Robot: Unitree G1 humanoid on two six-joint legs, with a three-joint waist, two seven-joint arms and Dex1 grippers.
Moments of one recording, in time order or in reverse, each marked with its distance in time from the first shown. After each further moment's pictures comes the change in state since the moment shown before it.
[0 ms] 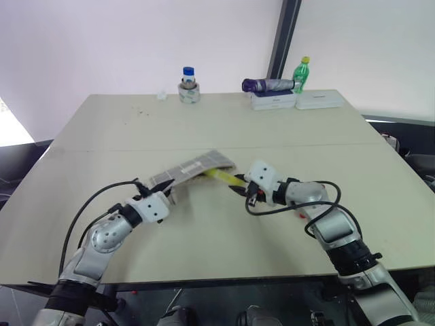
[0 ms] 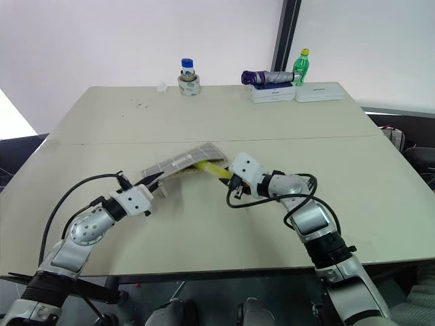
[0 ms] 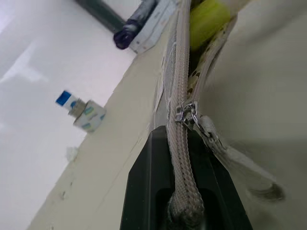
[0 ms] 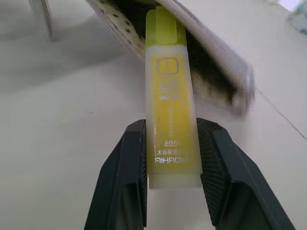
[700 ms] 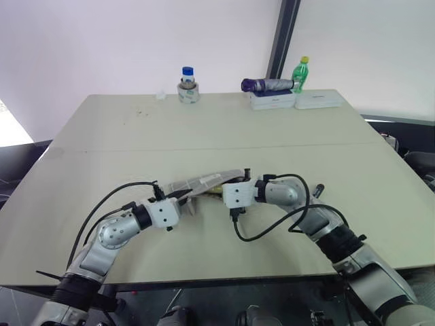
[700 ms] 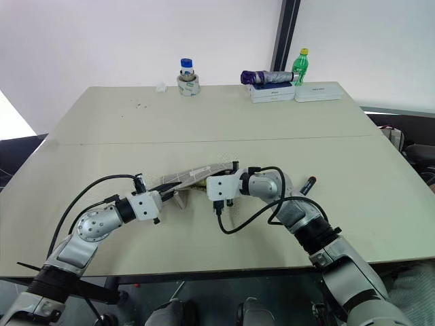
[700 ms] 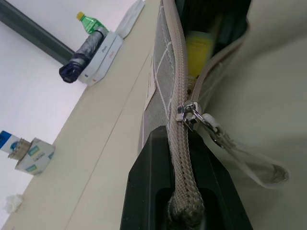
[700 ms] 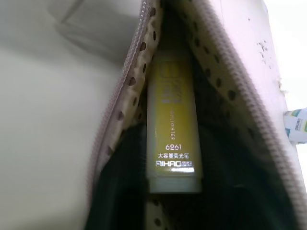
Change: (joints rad) left arm -0.040 0.011 -0.074 -0.035 -0.115 0.016 -0.195; right arm -0.140 -0.005 0.179 0.162 -0.332 -0.419 0.000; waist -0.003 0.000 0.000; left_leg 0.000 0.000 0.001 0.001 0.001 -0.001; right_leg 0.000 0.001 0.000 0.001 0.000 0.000
